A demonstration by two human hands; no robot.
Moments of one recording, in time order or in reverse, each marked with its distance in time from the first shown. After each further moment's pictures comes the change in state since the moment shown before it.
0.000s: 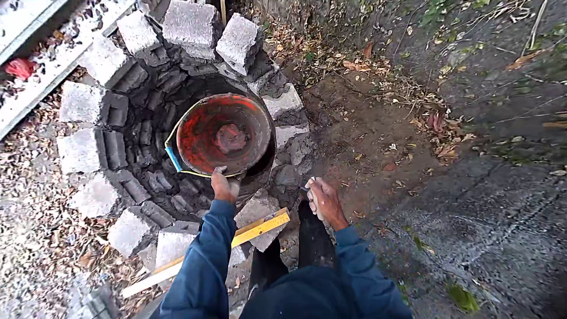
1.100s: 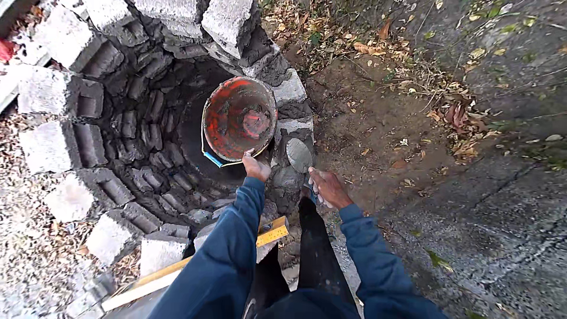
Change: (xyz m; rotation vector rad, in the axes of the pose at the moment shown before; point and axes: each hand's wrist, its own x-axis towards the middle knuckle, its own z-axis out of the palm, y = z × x) left_hand 0.060 -0.118 0.052 -0.066 -0.142 -0.262; right_hand 0.086 0.011 -0.024 -0.532 -0.150 0.247
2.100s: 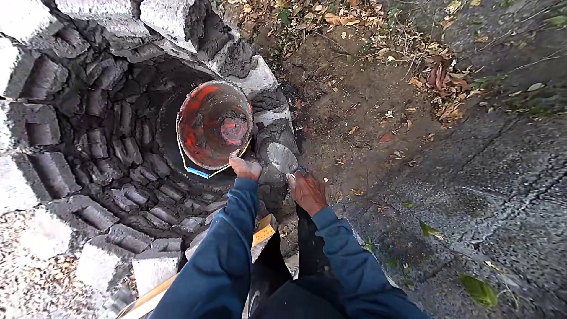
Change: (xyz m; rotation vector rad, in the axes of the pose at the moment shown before) left_hand -0.010 -0.031 0.014 -0.004 0.031 0.072; right_hand -0.018 0.006 0.030 -0.519 0.090 0.116
